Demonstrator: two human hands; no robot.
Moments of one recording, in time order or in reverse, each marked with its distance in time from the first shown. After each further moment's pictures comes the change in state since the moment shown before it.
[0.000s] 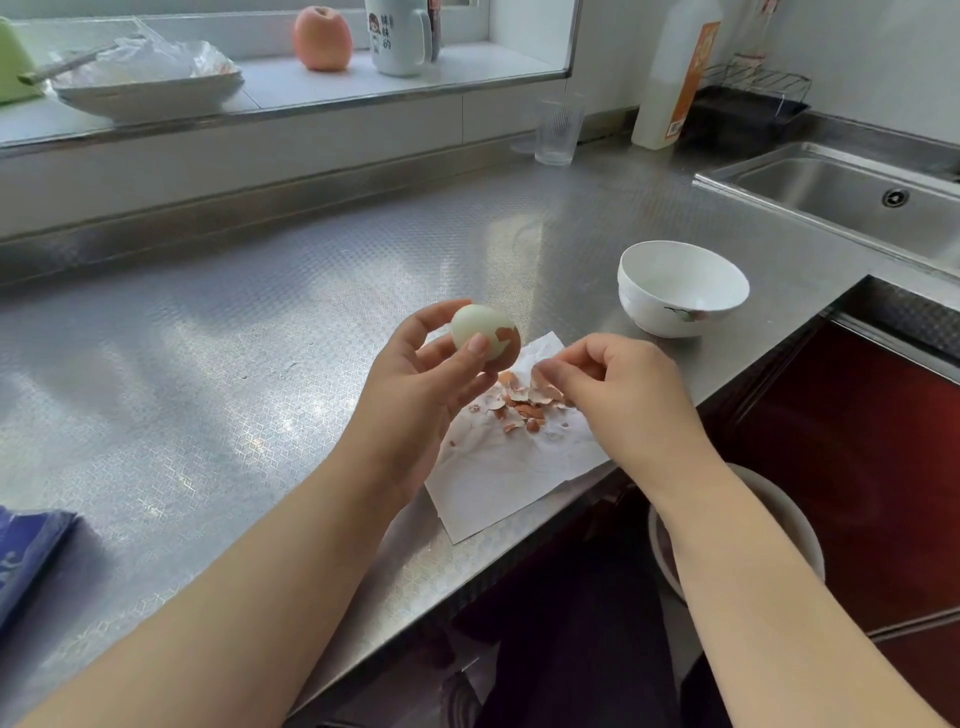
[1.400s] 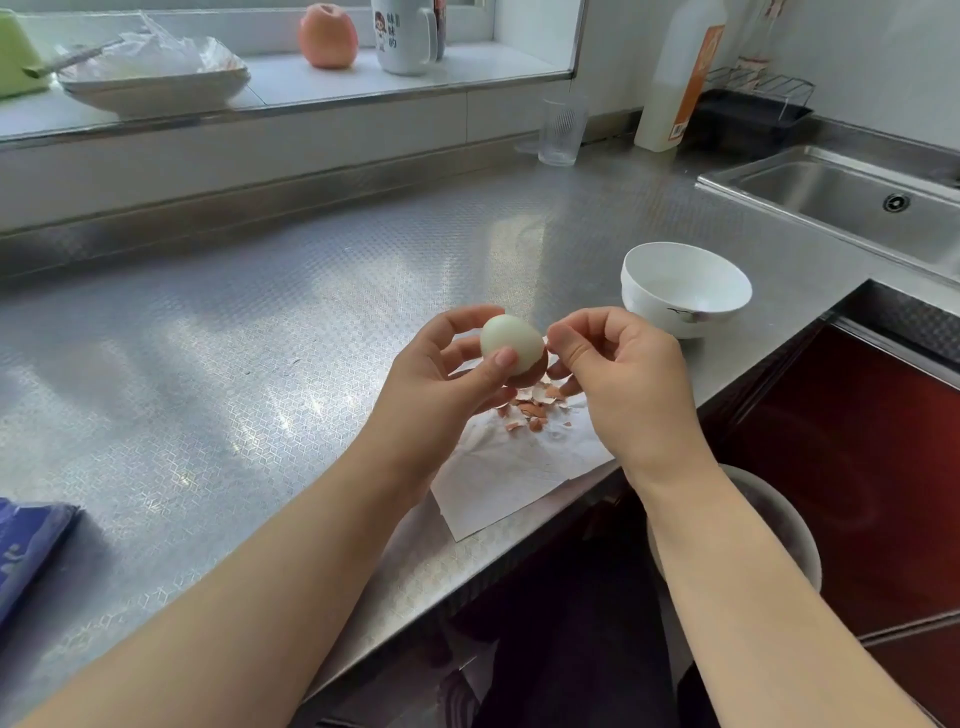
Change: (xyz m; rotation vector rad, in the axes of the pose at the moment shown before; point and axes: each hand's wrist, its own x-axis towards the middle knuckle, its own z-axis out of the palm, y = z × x) left_hand -0.004 -0.002 0.003 0.200 -0.067 0.022; right_hand 0.001 -0.015 0.006 0.492 0.074 -0.024
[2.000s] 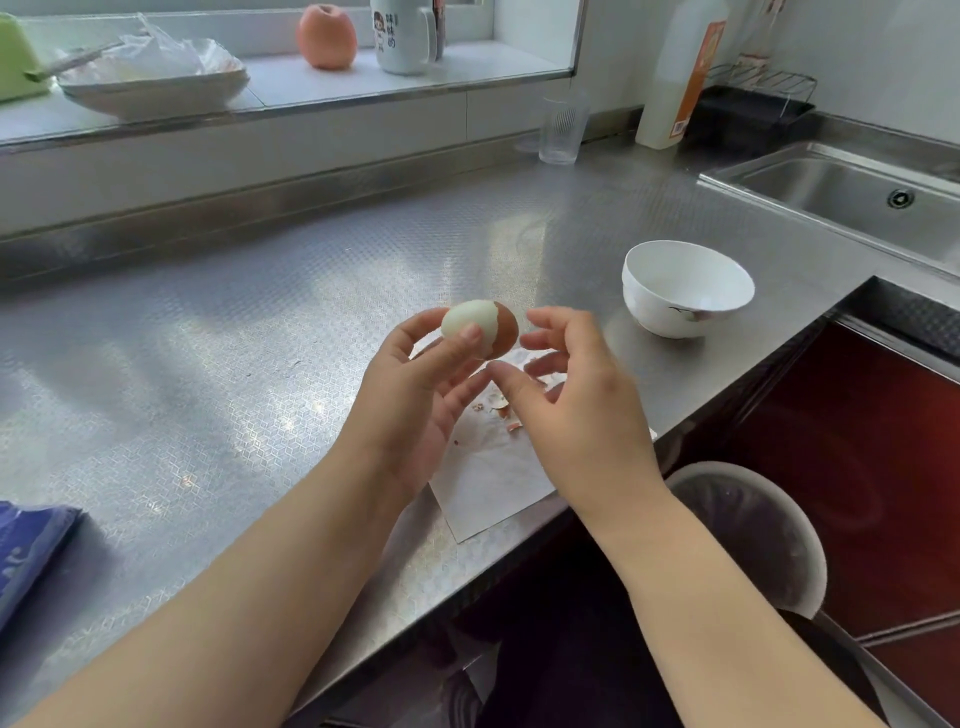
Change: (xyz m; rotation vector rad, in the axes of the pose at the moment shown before) left_hand 0.004 0.005 -0.004 -0.409 0.178 -0.119; right_hand -0.022 0.005 0.025 -0.344 0.004 -0.174
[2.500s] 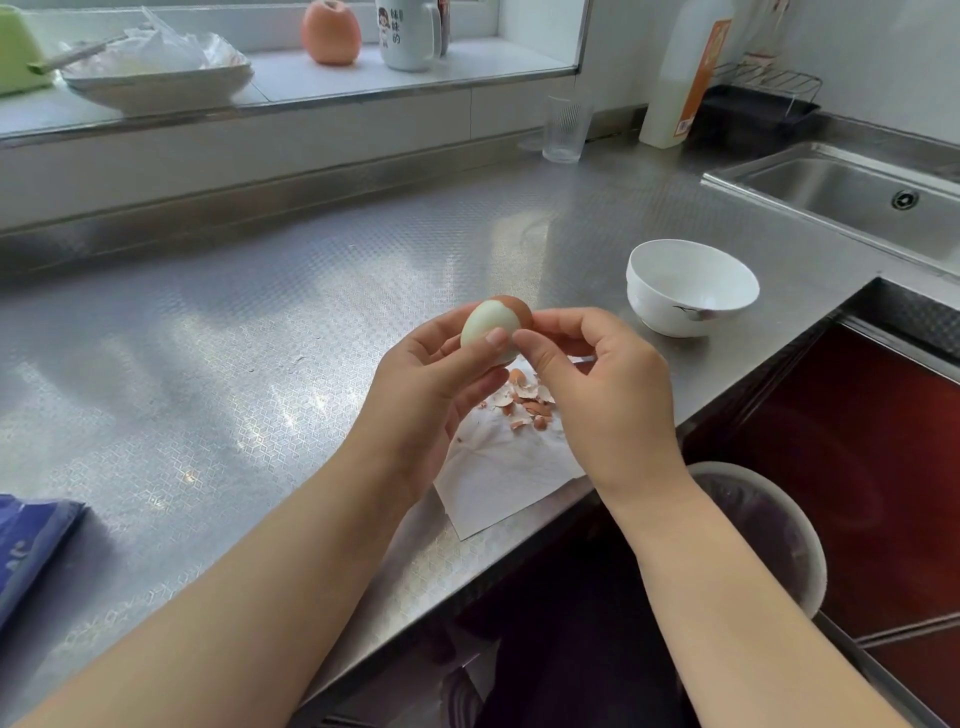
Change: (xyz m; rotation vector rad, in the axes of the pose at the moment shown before) left_hand 0.002 -0.003 -0.002 0.189 -0.115 0.041; right_hand 0.012 -0.003 -0.009 0.109 0.085 0.016
